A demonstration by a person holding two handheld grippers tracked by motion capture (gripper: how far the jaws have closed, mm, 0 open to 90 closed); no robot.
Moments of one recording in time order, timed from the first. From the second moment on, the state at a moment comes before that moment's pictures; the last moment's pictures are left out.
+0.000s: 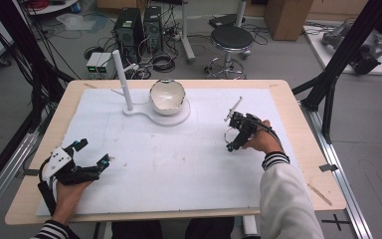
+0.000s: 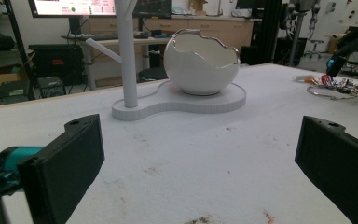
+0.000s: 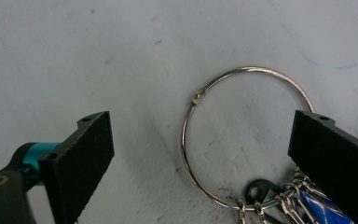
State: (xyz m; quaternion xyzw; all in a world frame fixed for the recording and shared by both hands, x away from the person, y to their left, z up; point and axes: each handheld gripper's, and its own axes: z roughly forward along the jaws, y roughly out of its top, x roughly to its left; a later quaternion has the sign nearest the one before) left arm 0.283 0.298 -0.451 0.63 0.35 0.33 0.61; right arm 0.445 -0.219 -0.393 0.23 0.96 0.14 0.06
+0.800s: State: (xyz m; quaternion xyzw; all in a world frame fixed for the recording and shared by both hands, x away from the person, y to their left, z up) left arm 0.283 0.298 -0.451 0.63 0.35 0.33 0.61; right arm 0.450 -0.212 -0.401 0.20 0.98 0.08 0.04
